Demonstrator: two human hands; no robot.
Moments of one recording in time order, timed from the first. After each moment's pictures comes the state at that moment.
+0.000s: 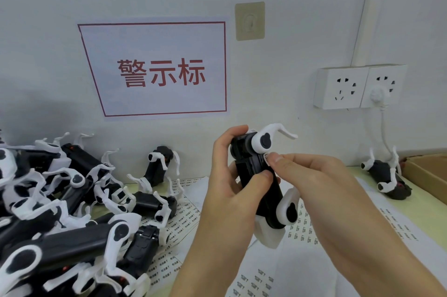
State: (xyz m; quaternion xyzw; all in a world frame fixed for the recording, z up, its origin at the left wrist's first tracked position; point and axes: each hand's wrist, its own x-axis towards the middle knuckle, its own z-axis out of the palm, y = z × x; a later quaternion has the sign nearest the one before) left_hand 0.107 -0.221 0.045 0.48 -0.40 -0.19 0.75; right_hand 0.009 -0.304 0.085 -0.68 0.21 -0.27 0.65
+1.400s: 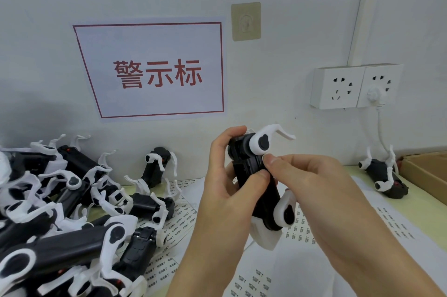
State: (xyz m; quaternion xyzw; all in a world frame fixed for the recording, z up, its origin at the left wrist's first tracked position) left_hand 0.103 -0.218 0.050 0.47 -0.41 -0.20 0.75; right_hand 0.009 -0.305 0.083 -0.69 0.22 -0.28 0.63
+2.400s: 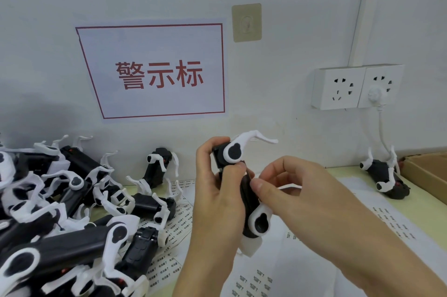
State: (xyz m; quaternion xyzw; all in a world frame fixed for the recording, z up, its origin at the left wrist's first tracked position) left_hand 0.106 -0.222 0.046 0.52 -0.31 -0.14 0.78; right_hand 0.008 -0.310 0.074 -0.79 0.23 -0.23 0.52
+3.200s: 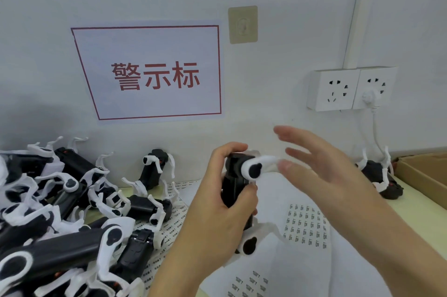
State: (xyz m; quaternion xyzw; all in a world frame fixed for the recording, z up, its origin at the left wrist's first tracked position) left_hand 0.112 -0.203 0.050 0.63 -0.45 -0.12 0.63; right_hand -0.007 -0.331 0.081 -0.79 0.13 -0.32 0.50
